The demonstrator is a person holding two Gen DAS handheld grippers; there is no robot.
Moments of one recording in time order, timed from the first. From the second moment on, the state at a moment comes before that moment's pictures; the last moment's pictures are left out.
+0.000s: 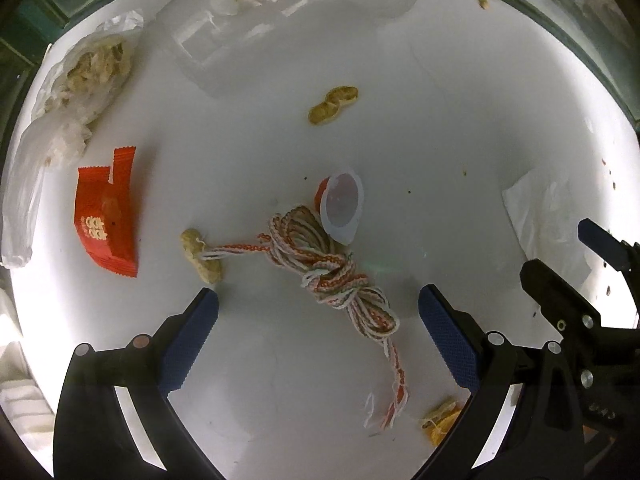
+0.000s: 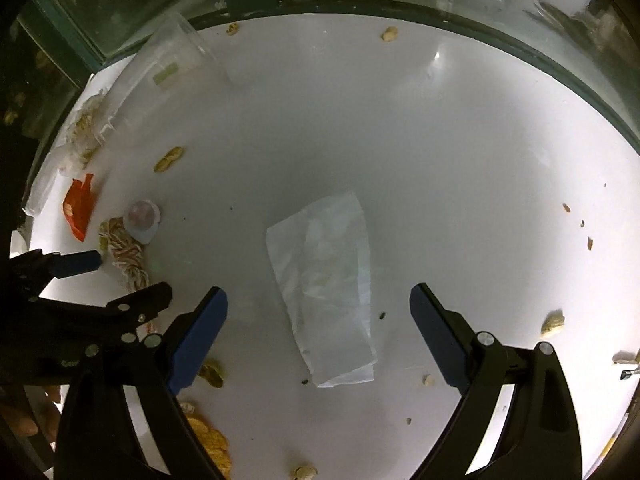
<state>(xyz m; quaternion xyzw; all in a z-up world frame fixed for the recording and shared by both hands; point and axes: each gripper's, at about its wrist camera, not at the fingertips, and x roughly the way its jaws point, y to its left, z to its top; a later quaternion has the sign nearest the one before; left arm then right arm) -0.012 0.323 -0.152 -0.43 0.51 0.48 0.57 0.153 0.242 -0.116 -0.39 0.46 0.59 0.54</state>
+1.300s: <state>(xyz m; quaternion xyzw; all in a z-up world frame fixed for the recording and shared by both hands) -0.020 0.290 -0.086 -0.42 0.46 0.46 0.63 0.162 0.228 -0.100 -0.35 0.48 0.61 0.52</state>
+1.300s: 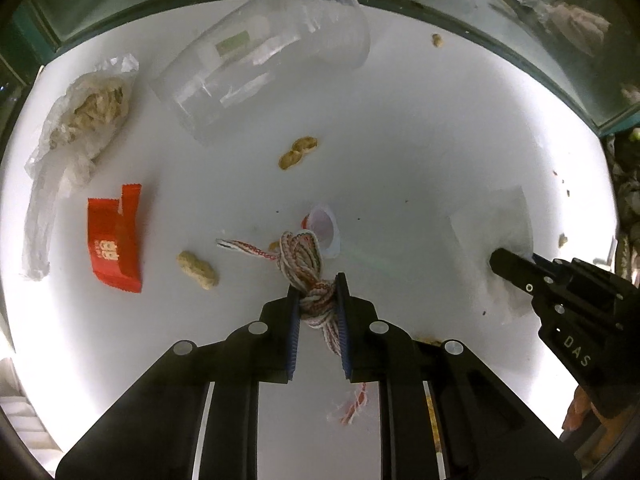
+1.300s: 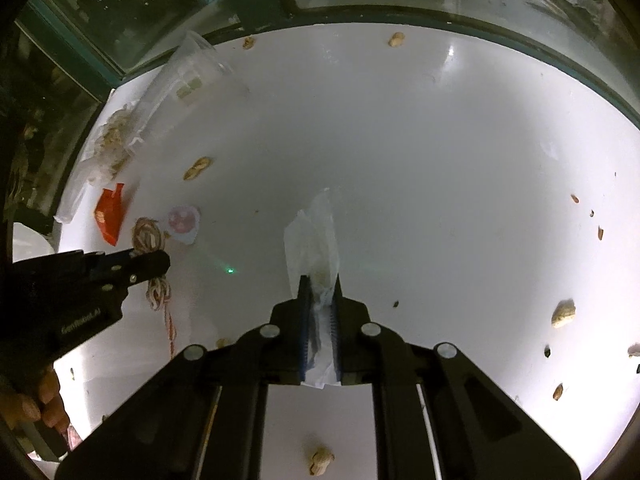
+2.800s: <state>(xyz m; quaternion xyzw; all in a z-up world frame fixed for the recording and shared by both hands) 0.073 0.087 -0.021 -0.32 0.54 0.30 0.72 0.179 0.011 -0.019 -0.30 0.51 0.57 0.56</state>
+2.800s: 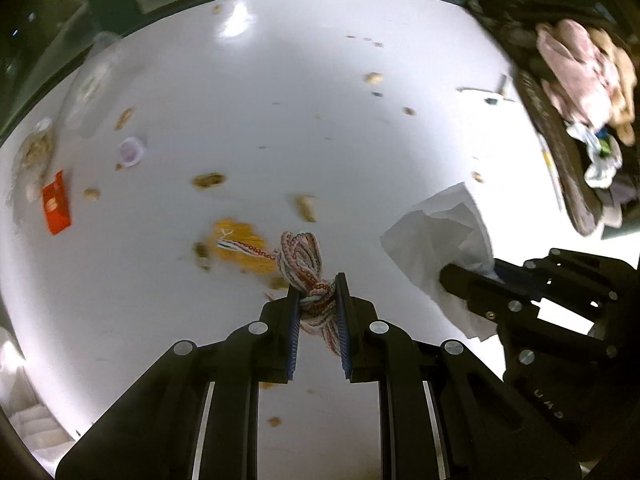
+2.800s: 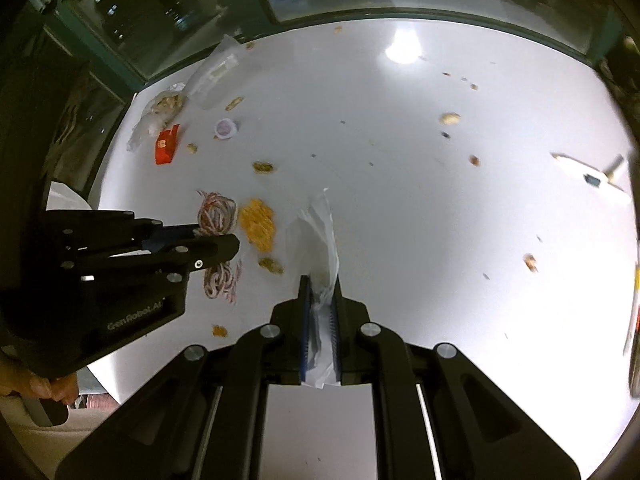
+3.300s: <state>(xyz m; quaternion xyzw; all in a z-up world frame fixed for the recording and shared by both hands) 0.122 0.000 -0.010 -0.24 0.57 0.20 0.76 0.204 -0.094 -0.004 -0.23 0.53 0.50 0.64</state>
